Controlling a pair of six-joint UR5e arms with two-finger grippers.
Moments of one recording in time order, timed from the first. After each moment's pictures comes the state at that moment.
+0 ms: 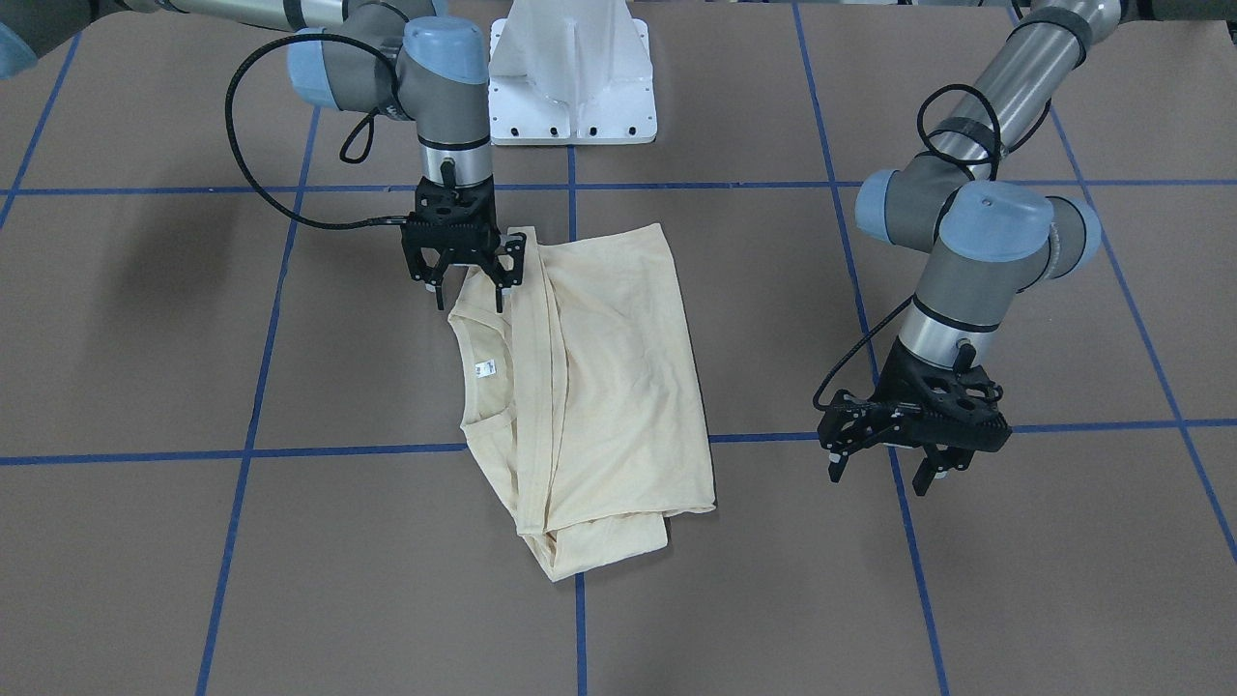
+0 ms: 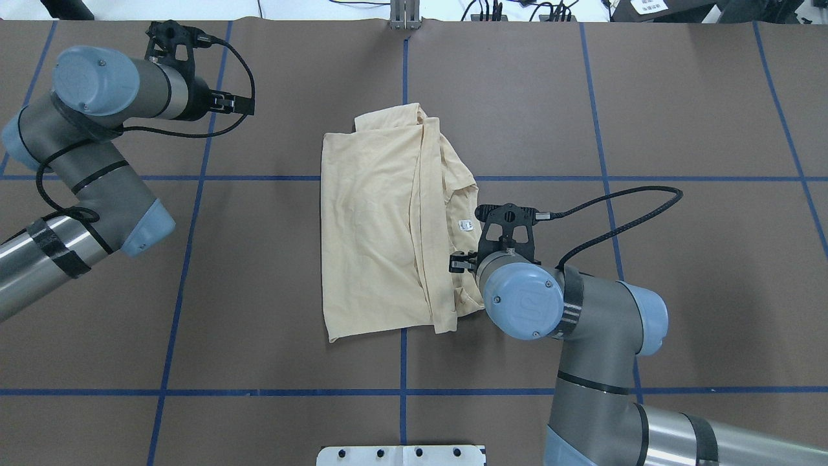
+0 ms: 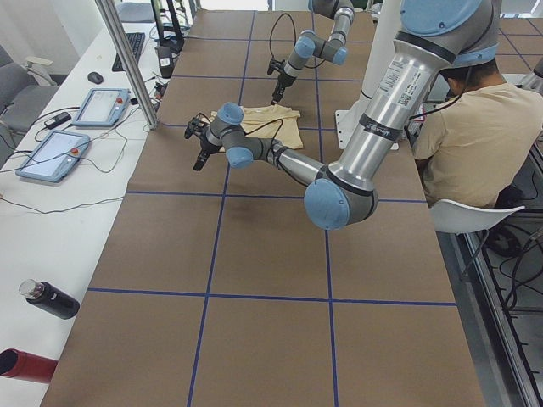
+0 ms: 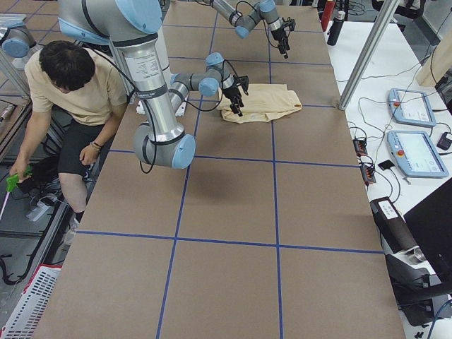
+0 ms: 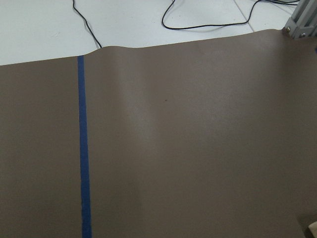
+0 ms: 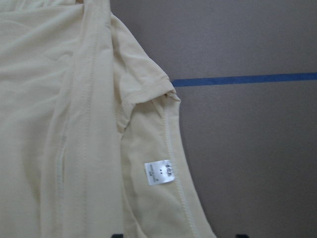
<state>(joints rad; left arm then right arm) -0.86 -2.07 -1.40 -2.28 -1.74 -0.86 0.37 -1.00 1.74 -1.52 1.38 1.38</state>
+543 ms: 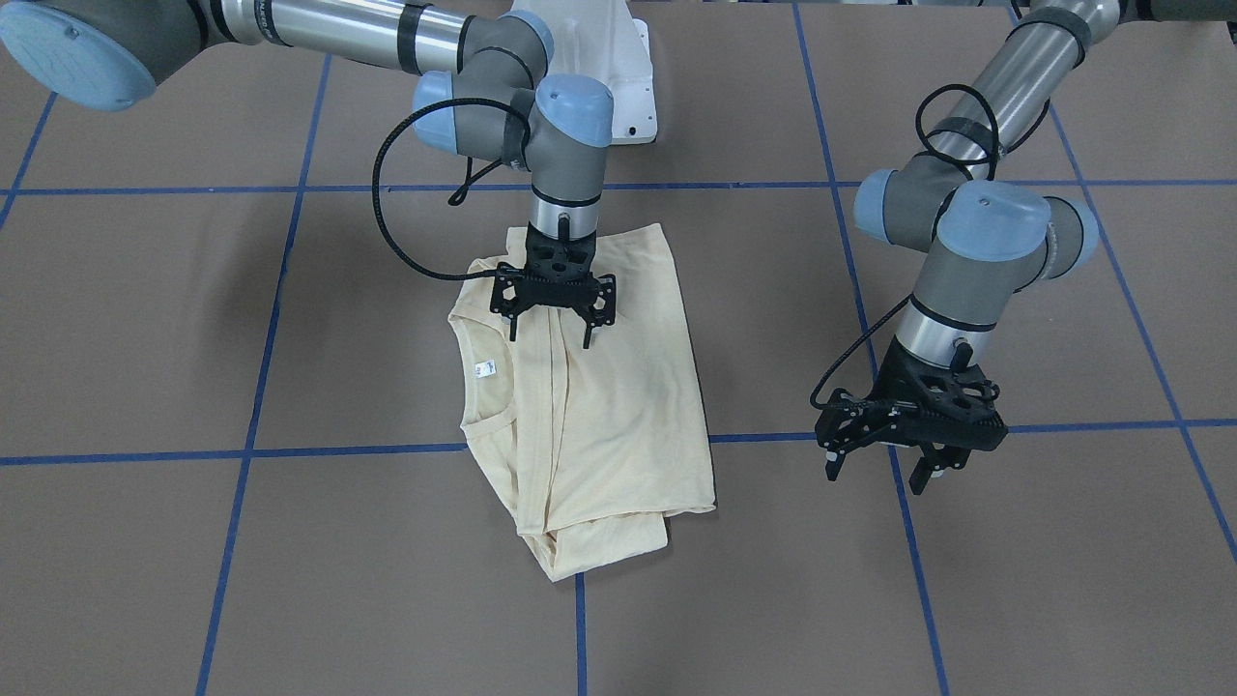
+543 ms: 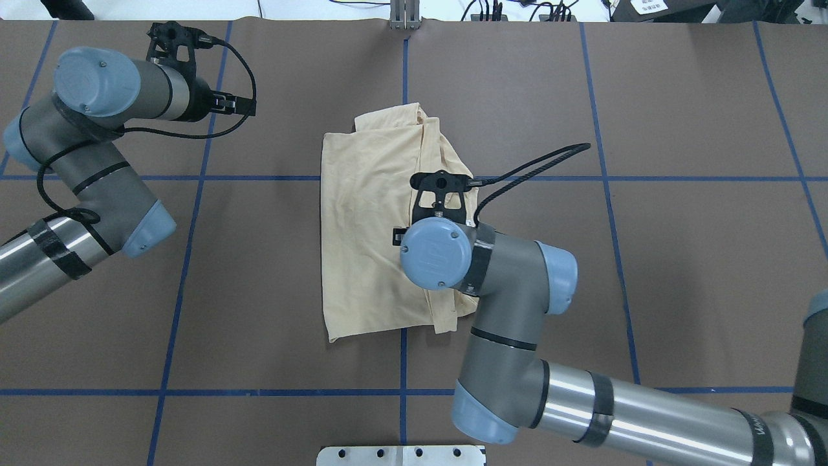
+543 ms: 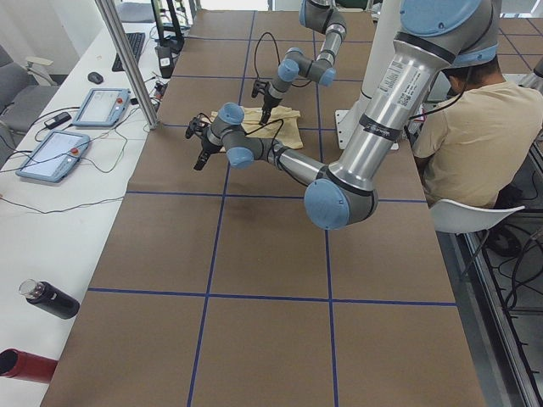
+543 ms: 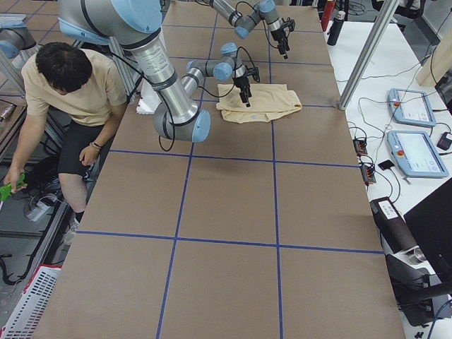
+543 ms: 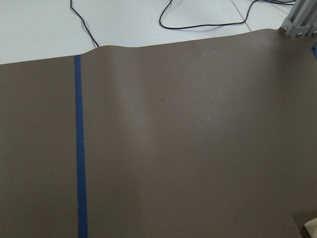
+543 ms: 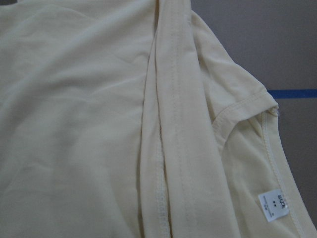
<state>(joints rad) -0.86 -2.07 -1.40 -2.29 -1.74 -0.86 0.38 -0.73 1.42 -1.58 1.41 1.36</state>
